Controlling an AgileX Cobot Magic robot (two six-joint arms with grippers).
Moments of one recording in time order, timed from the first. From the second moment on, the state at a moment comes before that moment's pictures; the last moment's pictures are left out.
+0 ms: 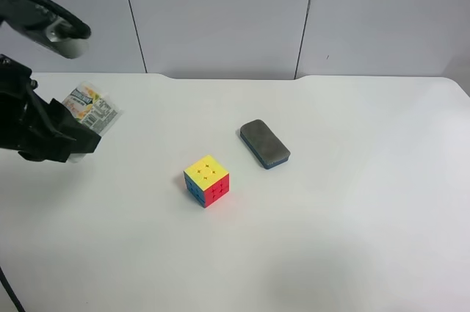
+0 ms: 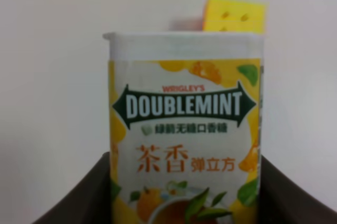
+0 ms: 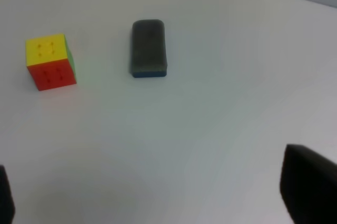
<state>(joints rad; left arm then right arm) -0.57 1.05 -0.75 0.00 0.70 0.01 0.33 0.00 -0.51 0.14 1.08 -0.21</state>
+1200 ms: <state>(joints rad) -0.17 1.54 -0.75 0.10 0.46 -0.12 0.33 0.00 -0.51 0.14 1.08 -0.21</state>
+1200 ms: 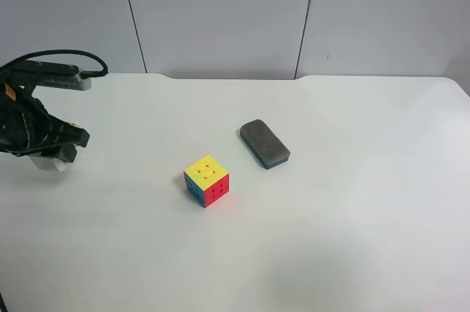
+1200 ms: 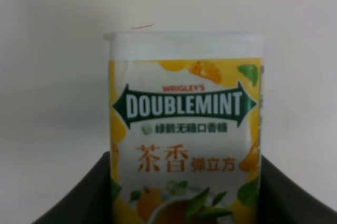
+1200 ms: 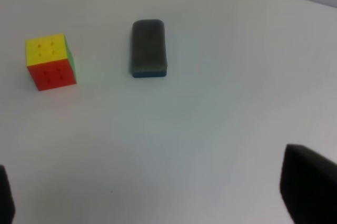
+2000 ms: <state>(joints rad) -0.17 1.75 -0.75 0.09 0.19 -0.12 0.33 0.00 -0.51 0.14 1.08 -0.21</state>
